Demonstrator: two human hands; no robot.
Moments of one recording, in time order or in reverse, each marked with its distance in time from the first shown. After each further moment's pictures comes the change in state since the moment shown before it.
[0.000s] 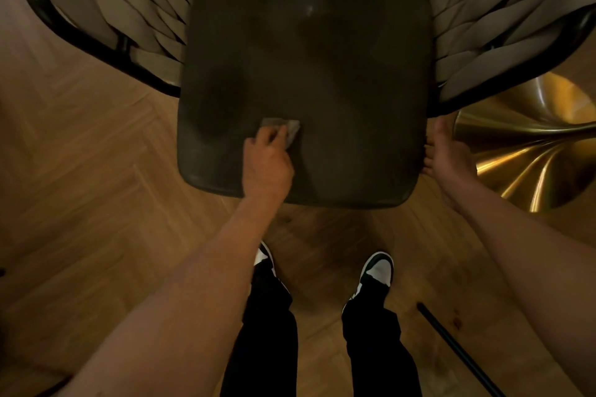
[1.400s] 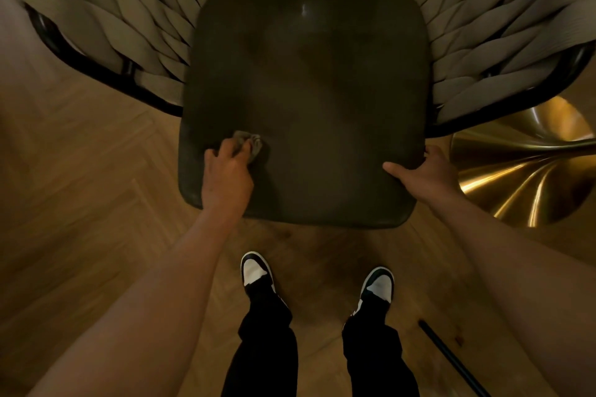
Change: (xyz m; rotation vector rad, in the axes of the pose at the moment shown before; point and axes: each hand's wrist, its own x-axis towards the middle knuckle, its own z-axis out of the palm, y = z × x) left_hand 0.016 -0.058 -0.033 0.242 -0.056 -0.044; right_hand -0.015 -0.037 0.028 -0.291 -0.021 -0.103
